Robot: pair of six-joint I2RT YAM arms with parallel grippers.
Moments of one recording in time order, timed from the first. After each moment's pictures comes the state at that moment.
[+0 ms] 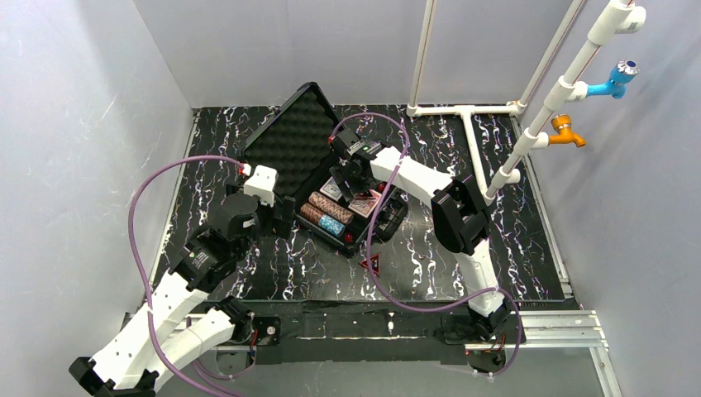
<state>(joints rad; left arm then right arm) -0.64 0.70 0.86 -0.64 -0.37 -0.06 0.77 2.15 1.85 -0.85 0.17 0.16</state>
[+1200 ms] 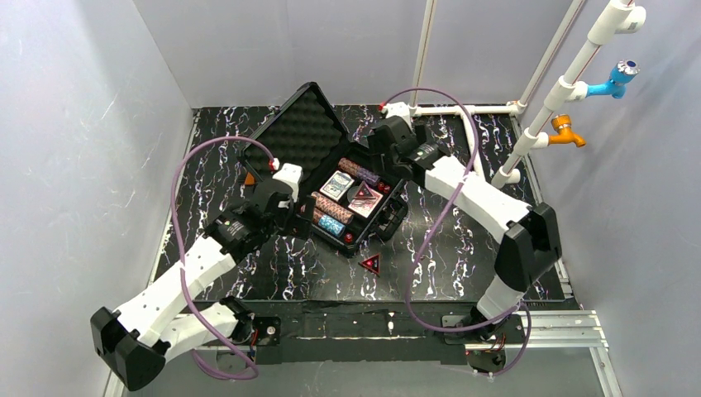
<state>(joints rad) -0.66 0.97 0.92 -0.73 -0.30 -0.21 0.72 1.69 1.52 -0.62 0.52 0.25</state>
